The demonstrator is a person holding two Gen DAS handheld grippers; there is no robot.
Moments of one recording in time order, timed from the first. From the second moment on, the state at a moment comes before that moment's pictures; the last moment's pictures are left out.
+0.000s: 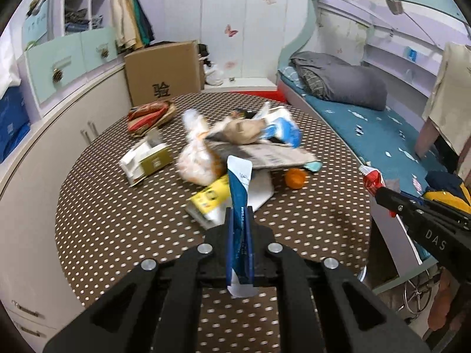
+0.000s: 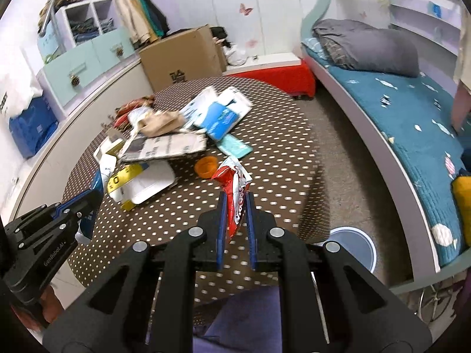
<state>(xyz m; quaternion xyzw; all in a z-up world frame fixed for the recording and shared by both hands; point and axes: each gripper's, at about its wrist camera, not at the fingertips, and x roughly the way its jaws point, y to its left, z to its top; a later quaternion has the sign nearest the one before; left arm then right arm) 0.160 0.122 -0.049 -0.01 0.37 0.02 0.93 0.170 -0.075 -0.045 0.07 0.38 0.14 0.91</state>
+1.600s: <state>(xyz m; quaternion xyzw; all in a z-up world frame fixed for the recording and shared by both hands) 0.231 -0.207 -0.121 0.16 0.44 -0.27 0.84 0.140 -0.340 -0.118 0.21 0.43 -0.13 0.87</state>
